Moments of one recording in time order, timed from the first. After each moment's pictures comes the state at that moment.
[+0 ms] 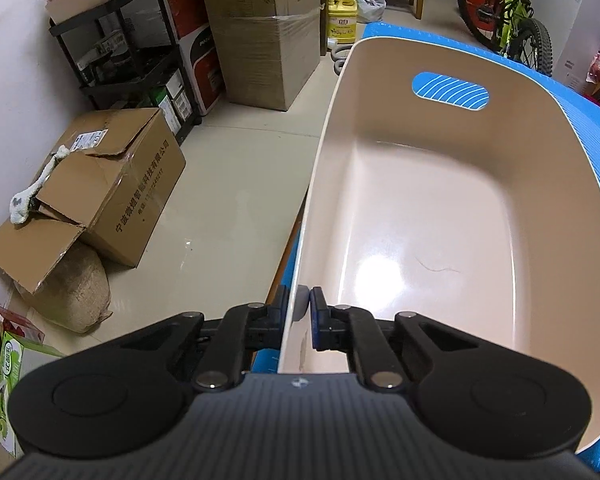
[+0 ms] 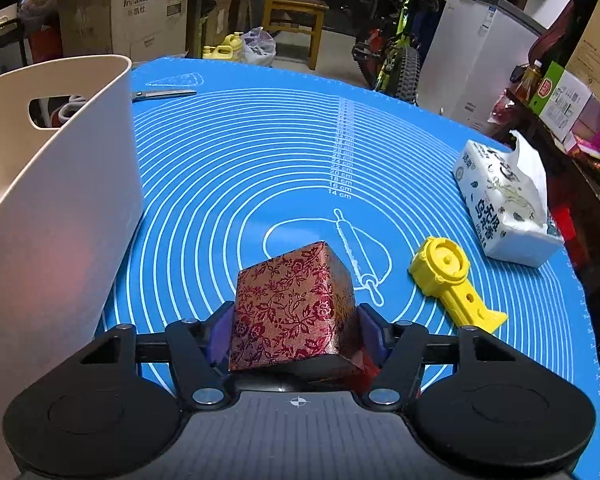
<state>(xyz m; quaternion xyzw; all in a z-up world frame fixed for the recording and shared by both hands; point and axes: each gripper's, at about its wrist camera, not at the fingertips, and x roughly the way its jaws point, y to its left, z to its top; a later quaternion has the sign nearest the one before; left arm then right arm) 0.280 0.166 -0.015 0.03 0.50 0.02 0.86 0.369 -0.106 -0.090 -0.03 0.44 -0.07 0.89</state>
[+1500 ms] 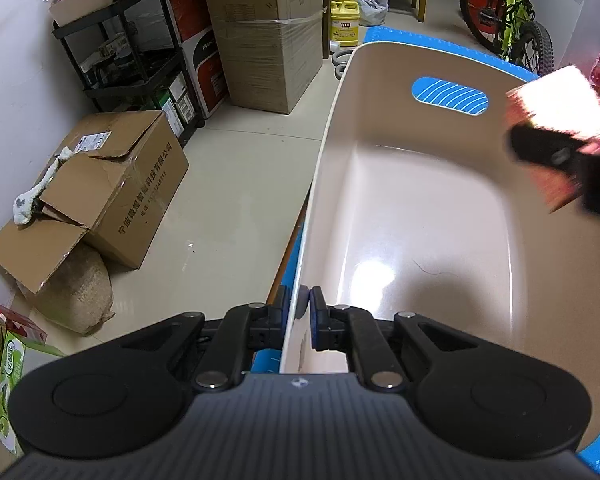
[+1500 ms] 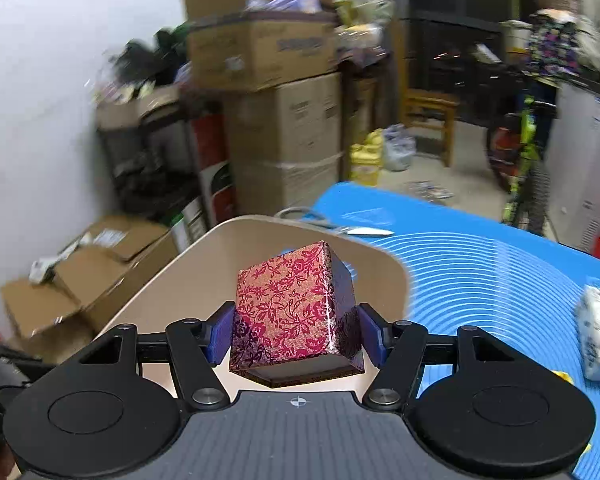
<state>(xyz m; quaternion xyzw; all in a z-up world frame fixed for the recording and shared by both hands) 0.277 0.164 -0.013 0.02 0.50 0.03 0.87 0.349 0.019 0.029 -0.02 0.34 0.15 0.93</state>
